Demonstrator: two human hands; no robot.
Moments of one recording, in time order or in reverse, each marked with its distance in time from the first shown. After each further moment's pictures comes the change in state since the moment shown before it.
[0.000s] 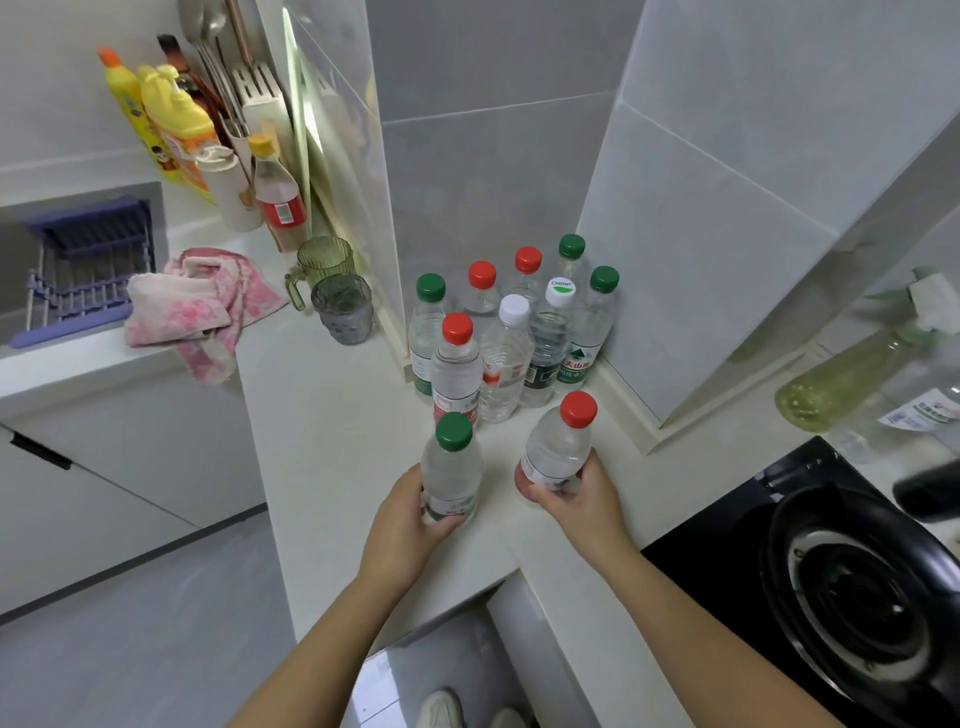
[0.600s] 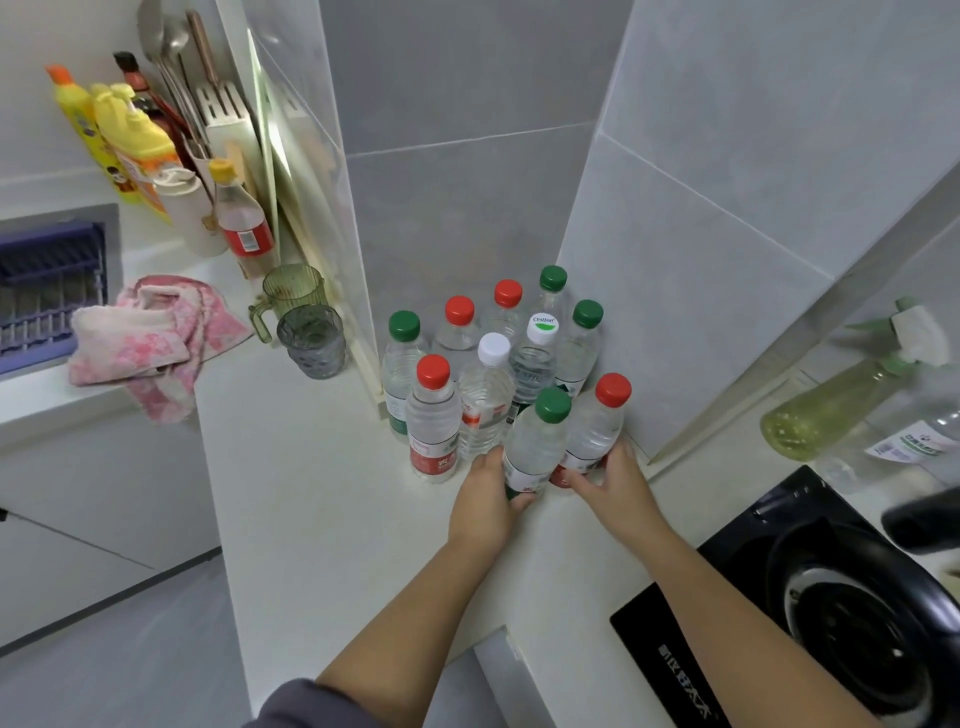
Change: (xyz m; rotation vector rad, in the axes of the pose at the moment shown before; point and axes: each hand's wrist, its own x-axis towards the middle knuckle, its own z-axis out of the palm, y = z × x) left_hand 0.090 0.070 0.083 0.086 -0.137 -0.021; right_hand 0.072 -0.013 -0.056 -0.299 0.029 -0.185
